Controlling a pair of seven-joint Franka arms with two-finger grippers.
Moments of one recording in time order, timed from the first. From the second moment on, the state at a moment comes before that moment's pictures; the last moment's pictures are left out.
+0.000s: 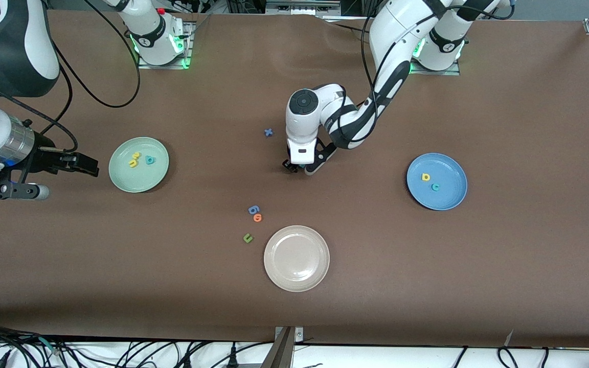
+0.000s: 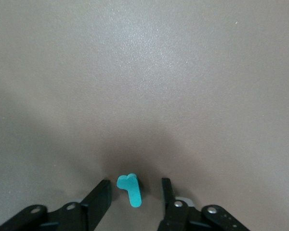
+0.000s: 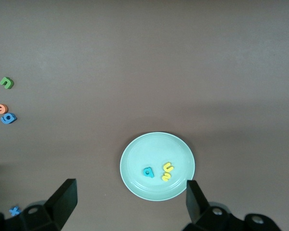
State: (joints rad) left arm -0.59 0.75 -0.28 -1.71 0.31 2.49 -1.86; right arm 0.09 0.26 -0.03 -1.49 0.00 1.69 0.12
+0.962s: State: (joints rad) left arm -0.59 0.75 -0.28 -1.69 0.31 2.43 -1.84; right arm 0.09 0.26 -0.03 -1.50 0.00 1.69 0.12
